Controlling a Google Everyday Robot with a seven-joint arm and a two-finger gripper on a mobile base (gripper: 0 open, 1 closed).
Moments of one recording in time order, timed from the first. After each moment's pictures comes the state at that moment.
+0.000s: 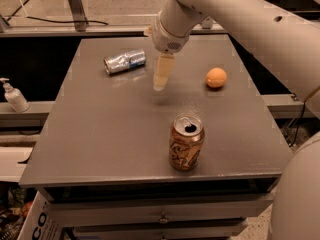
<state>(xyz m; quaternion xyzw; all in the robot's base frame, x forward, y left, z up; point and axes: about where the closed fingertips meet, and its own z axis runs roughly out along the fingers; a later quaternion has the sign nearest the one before) 0.676 0.016 0.879 -0.76 0.59 0.00 0.27</state>
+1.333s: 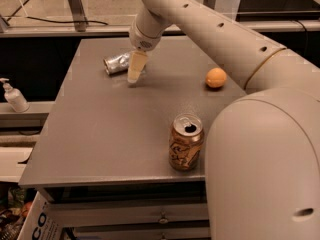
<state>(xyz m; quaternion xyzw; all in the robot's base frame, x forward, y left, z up) 0.752 0.079 0.850 -0.71 0.64 0.01 0.30</state>
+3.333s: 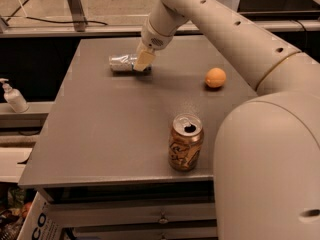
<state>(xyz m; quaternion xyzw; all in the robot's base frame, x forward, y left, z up) 0.743 0.054 0.853 -0.68 0.67 0.06 0.29</state>
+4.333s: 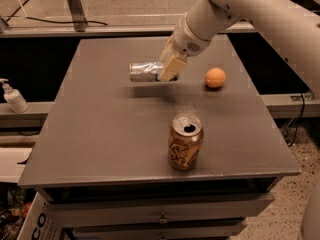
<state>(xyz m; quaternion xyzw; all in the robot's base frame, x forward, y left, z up) 0.658 -0.019 0.881 -0.69 0.66 0.09 0.29</state>
